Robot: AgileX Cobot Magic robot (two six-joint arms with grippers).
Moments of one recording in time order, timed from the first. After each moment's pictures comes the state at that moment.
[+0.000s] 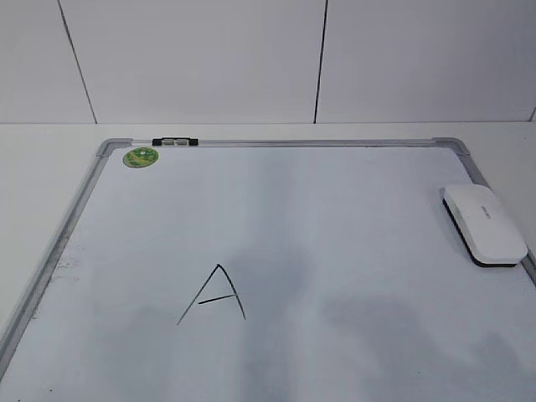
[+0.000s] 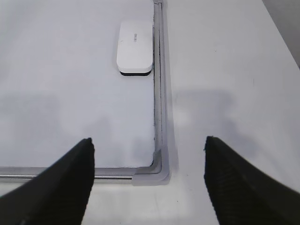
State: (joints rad) left arm 0.02 0.01 -0.51 -0.22 1.11 0.14; right arm 0.05 -0.02 -0.50 -0.07 1.14 -0.02
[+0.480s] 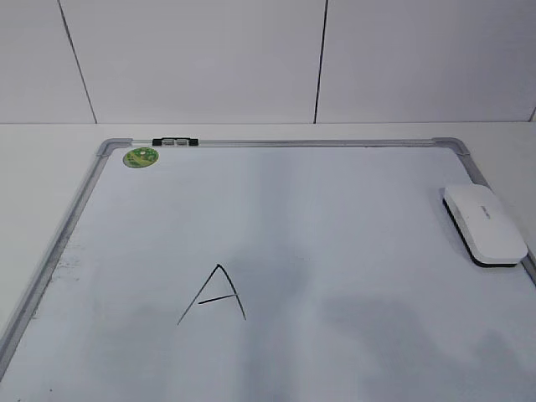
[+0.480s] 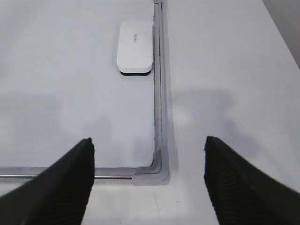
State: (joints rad) left arm 0.02 0.01 -0.51 -0.21 1.11 0.14; right arm 0.05 -0.02 -0.50 -0.07 1.14 -0.02
